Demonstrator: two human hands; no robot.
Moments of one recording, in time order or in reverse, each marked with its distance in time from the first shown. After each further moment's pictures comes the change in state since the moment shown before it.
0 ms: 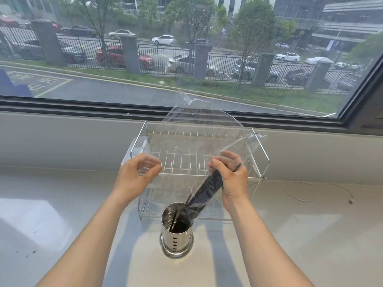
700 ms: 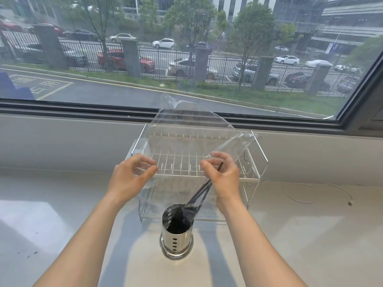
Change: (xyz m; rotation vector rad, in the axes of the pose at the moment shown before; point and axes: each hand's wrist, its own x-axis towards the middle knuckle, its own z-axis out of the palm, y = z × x) left_hand -0.004 0.001 -0.016 0.069 0.034 0.009; right_hand -0.013 -0.005 0.018 -0.189 -0.076 -0.060
